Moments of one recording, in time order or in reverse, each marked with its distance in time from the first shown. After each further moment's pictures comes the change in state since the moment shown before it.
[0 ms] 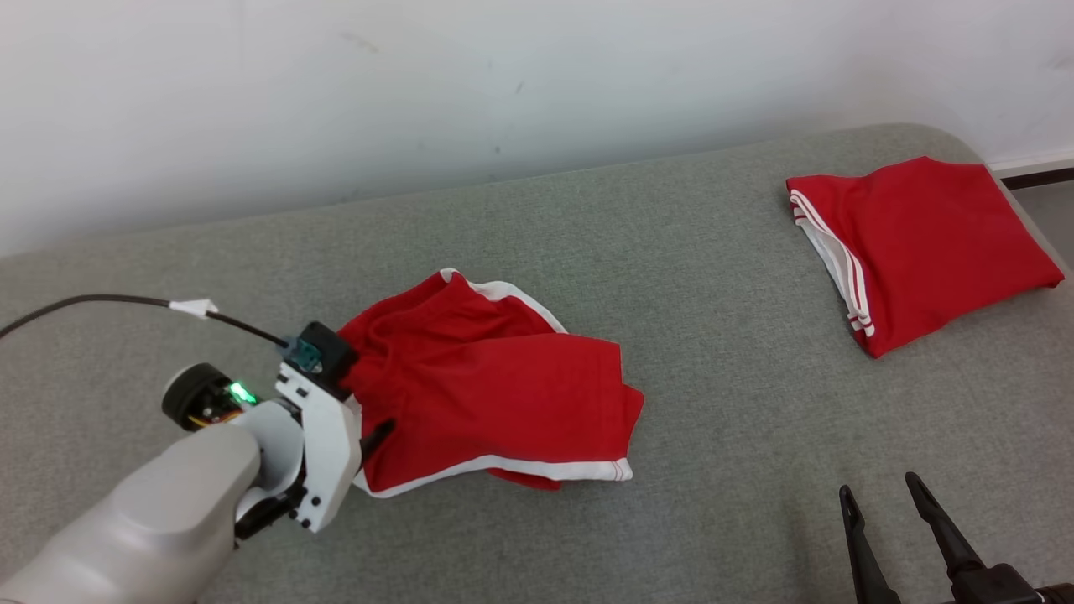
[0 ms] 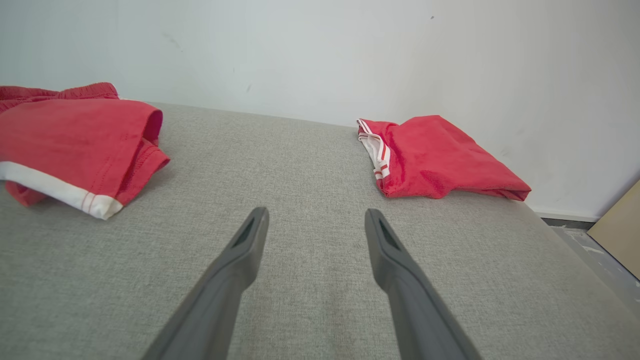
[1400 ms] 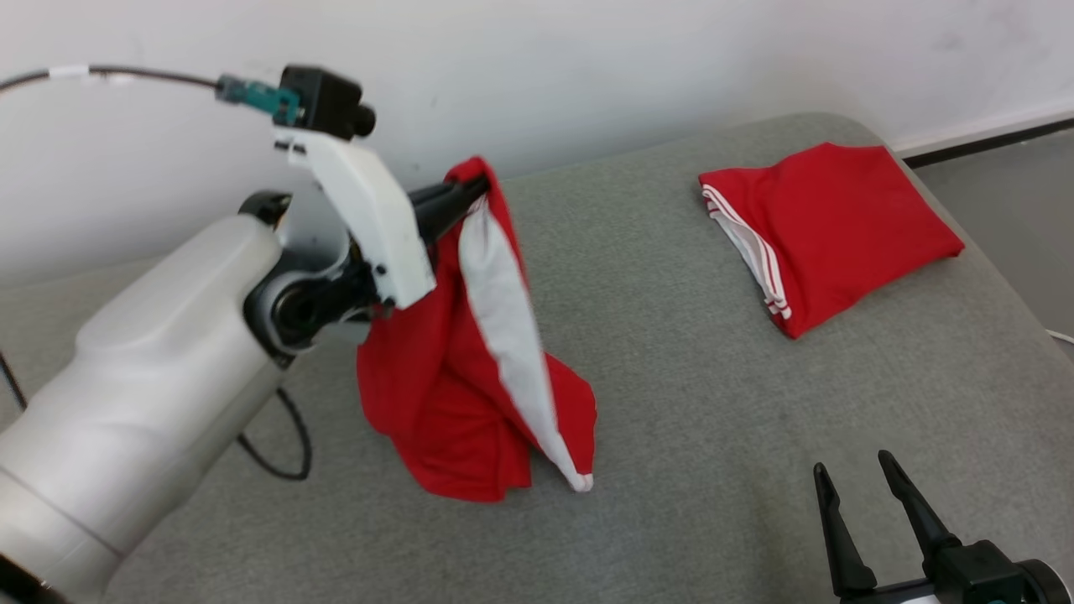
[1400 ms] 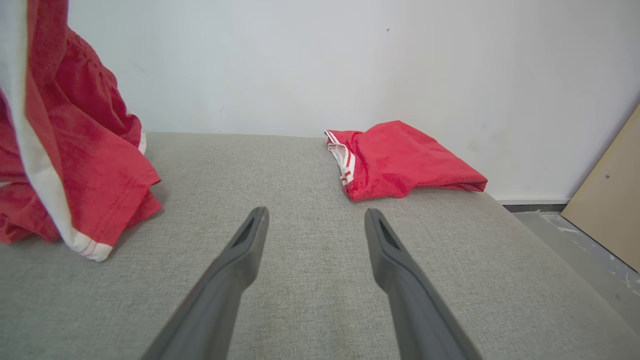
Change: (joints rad) left arm -0.246 -0.036 0.183 -0.272 -0.535 0.025 0.136; right arm -0.051 0.014 0.049 0.018 0.058 0.000 0.000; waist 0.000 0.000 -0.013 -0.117
